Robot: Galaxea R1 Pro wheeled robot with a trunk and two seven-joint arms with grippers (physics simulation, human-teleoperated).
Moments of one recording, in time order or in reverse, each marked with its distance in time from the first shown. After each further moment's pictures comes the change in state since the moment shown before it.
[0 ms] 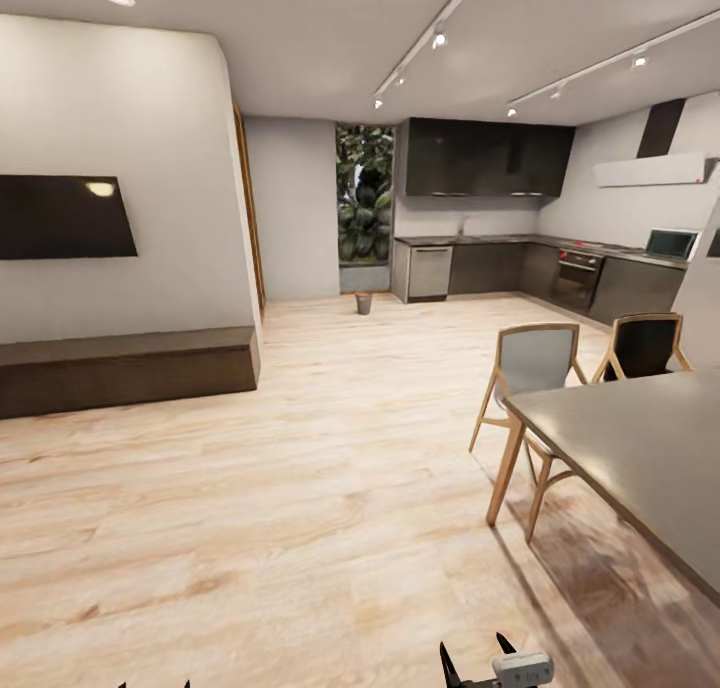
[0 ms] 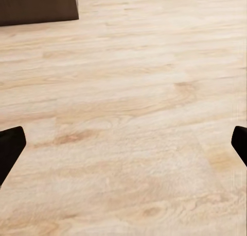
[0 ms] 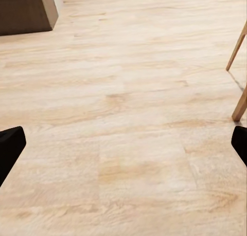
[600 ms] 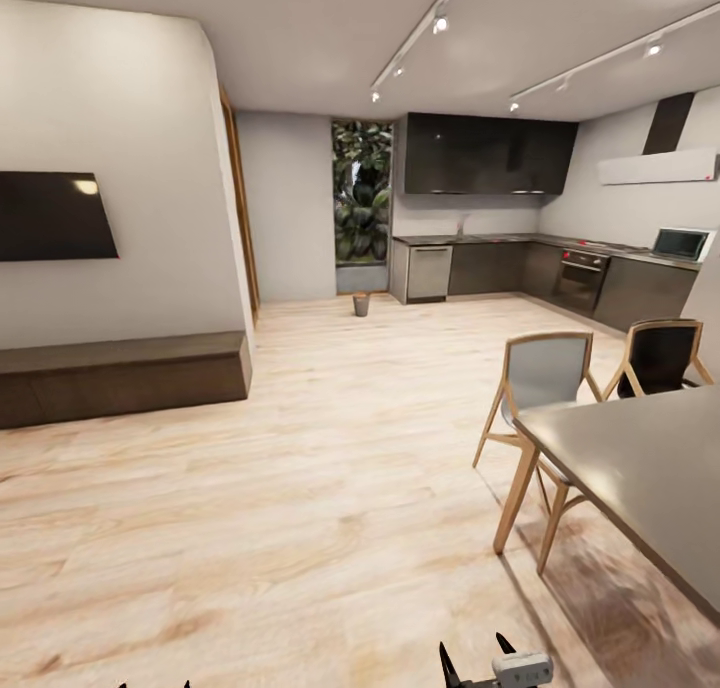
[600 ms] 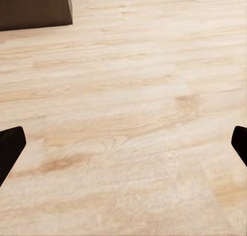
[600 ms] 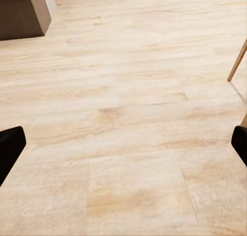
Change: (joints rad) left arm 0.000 0.000 0.000 0.000 0.000 0.000 0.000; right arm 0.000 0.000 0.002 0.000 0.000 -0.002 0.000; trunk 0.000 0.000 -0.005
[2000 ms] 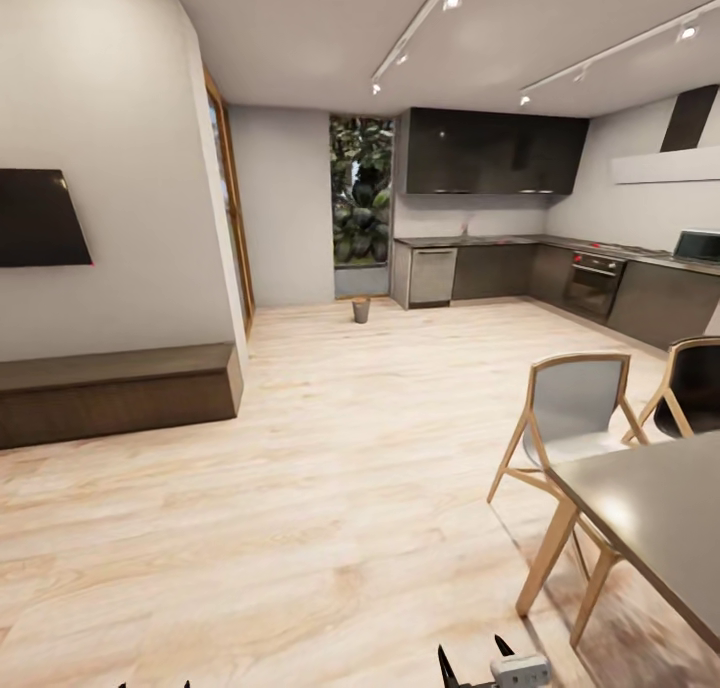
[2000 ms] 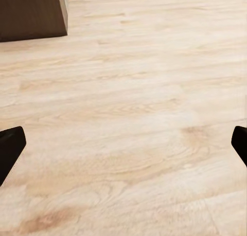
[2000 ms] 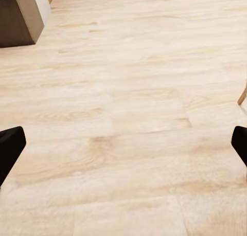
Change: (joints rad) left arm -0.001 0.000 0.001 0.002 0.000 0.001 0.000; right arm 0.000 0.000 0.006 0.008 0.004 0.000 0.000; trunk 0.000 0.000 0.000
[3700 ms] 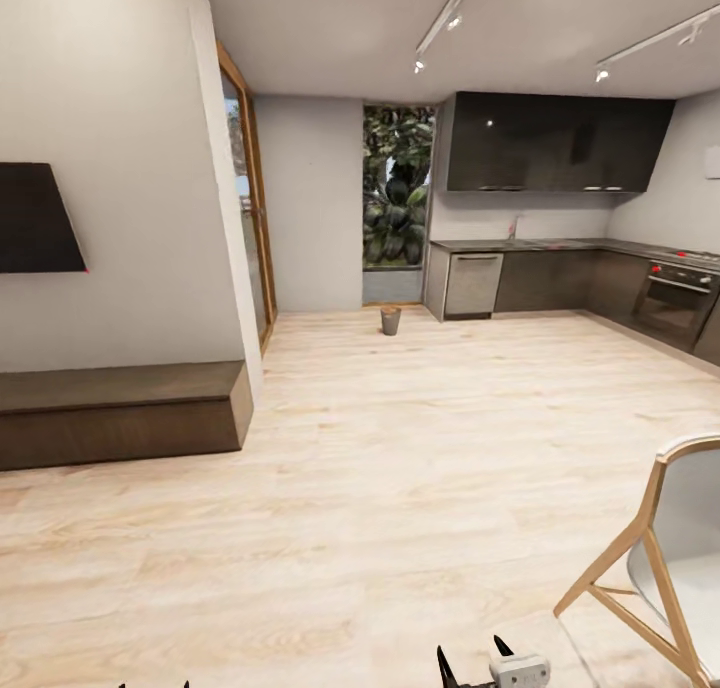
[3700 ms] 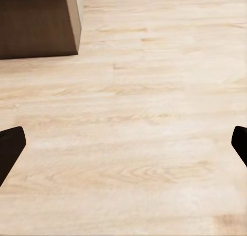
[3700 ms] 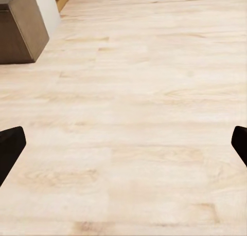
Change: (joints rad) left arm 0.001 0.000 0.000 0.000 0.000 -0.001 0.002; right arm 0.000 0.001 0.002 0.000 0.003 0.001 0.000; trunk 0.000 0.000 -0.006
